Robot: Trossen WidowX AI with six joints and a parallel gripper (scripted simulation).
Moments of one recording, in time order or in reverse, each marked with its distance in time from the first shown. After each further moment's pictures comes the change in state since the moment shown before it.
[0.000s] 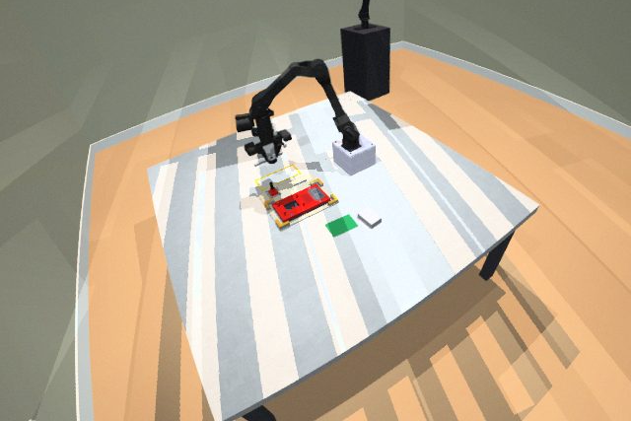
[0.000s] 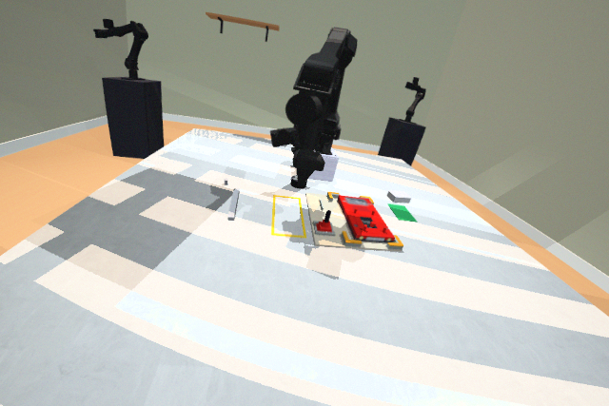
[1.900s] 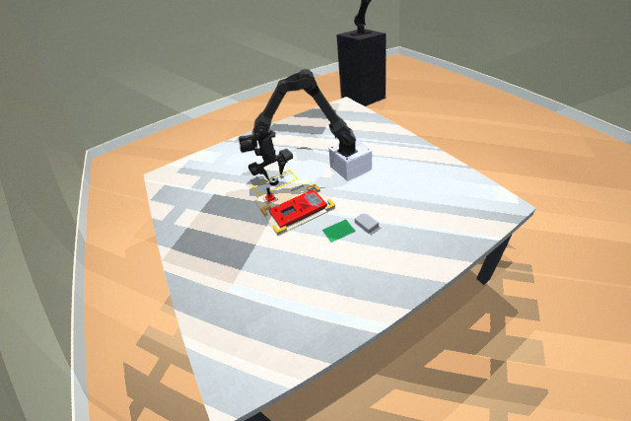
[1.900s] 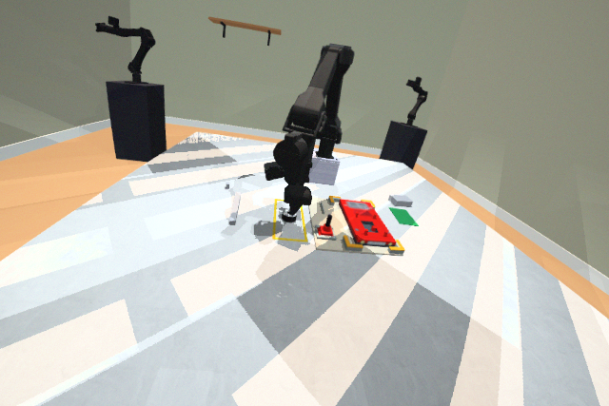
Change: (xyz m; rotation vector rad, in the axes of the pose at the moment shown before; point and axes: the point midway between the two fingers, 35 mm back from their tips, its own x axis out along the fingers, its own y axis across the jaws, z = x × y) arm 0.079 -0.015 0.011 -0.001 0.007 -0.019
